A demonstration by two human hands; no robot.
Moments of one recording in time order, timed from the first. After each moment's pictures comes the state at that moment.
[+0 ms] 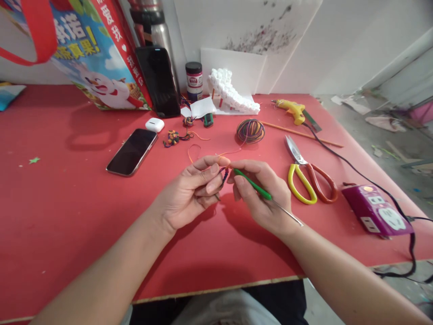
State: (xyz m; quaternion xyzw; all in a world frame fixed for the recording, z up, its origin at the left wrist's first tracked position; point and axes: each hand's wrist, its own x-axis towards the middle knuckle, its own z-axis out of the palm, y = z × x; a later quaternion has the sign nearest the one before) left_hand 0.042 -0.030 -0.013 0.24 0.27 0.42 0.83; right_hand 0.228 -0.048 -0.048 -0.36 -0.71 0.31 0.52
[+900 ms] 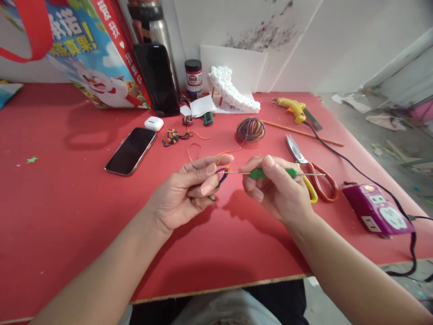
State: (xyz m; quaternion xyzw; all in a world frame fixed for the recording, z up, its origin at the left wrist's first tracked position) left_hand 0.034 -0.030 -0.004 0.23 0.28 0.39 0.85; right_hand 0.235 -0.033 -0.024 -0.32 -0.51 0.58 0.54
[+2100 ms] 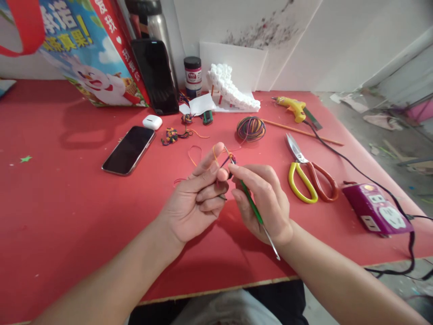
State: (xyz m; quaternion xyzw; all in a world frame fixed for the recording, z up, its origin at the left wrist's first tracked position) left_hand 0.058 -0.043 0.000 0.01 0.27 0.47 0.84; right_hand 0.220 -0.054 -0.037 -0.32 -0.80 0.00 0.50
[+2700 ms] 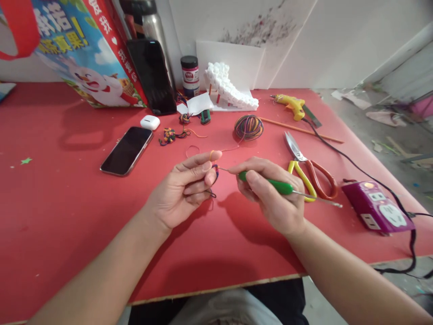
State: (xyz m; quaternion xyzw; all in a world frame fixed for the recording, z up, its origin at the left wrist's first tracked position) left_hand 0.039 -0.026 -0.010 0.20 0.30 0.44 0.82; right_hand 0.237 -0.049 -0.030 -0.35 -0.63 0.43 0.54
